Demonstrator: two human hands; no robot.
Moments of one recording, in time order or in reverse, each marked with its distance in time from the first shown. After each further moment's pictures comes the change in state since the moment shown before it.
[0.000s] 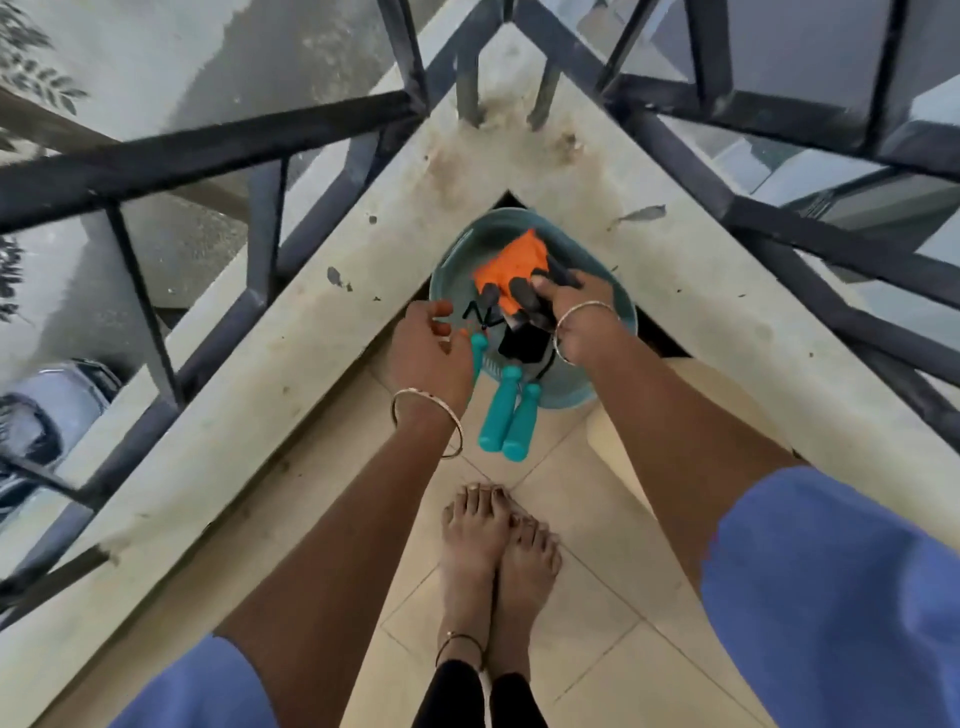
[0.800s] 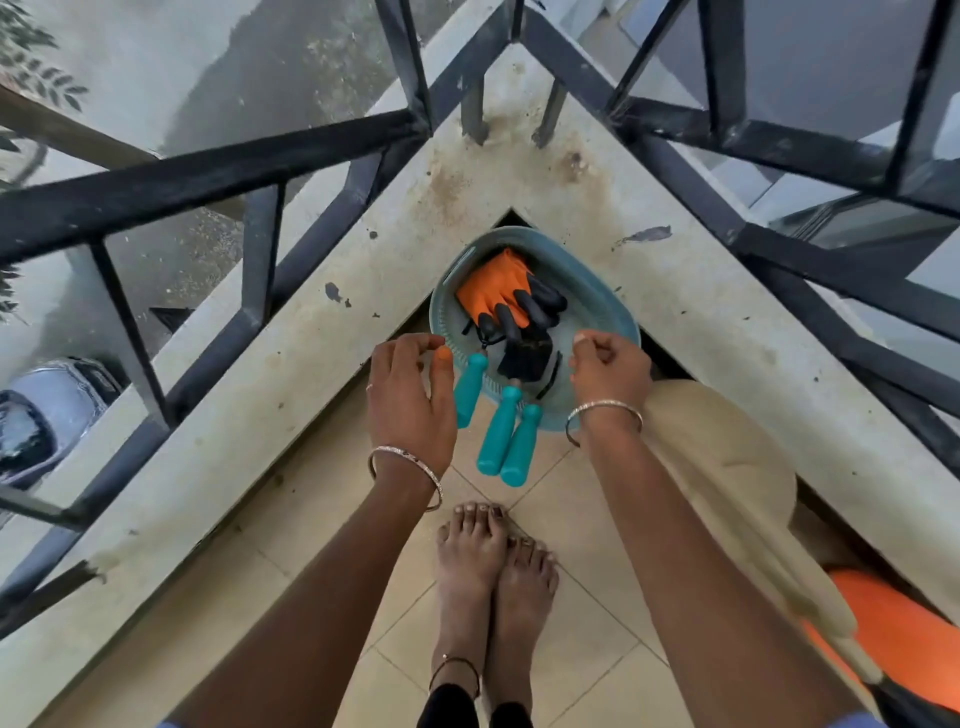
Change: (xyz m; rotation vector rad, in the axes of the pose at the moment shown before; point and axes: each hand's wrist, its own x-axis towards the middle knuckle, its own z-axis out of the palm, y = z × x) left_hand -0.008 -0.024 -0.009 0.171 0.082 0.216; right_hand -0.036 0.037 -0.026 -0.207 0.393 -0.194
